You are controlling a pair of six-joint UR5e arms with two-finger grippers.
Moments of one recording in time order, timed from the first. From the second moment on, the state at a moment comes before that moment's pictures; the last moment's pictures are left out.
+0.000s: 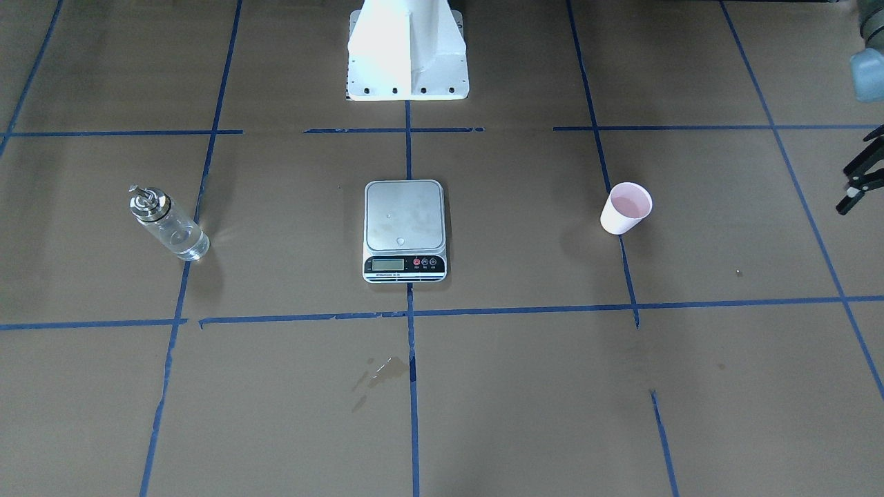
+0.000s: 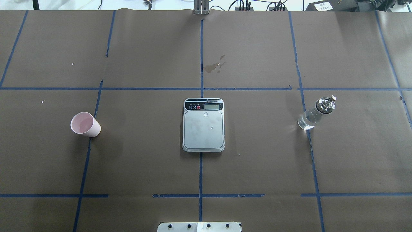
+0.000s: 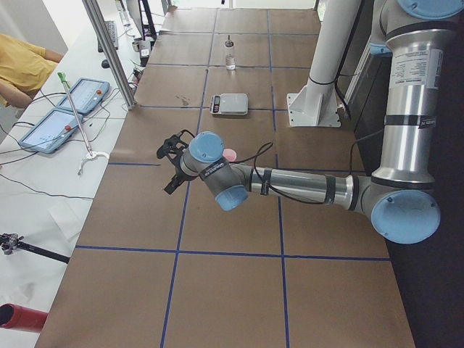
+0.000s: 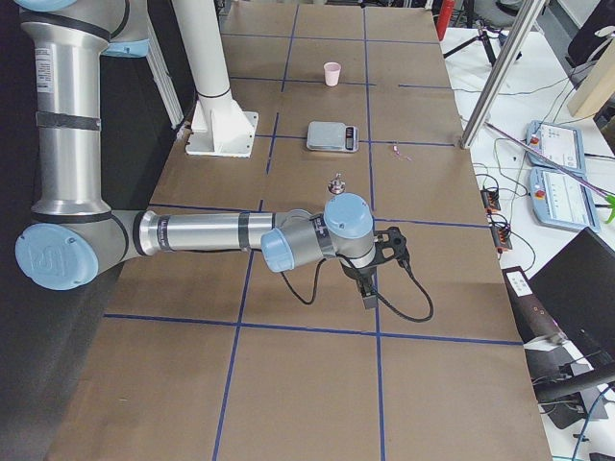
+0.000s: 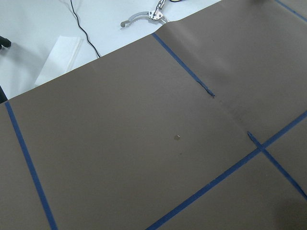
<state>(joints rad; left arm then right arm) -1.31 -1.58 -1.67 -2.45 -2.27 -0.40 1.54 -1.62 1.69 -1.27 2.36 0.06</state>
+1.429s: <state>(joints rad) -0.68 -1.50 -1.88 -2.39 -1.77 -1.07 1.53 -1.63 1.69 -1.27 2.36 0.07</state>
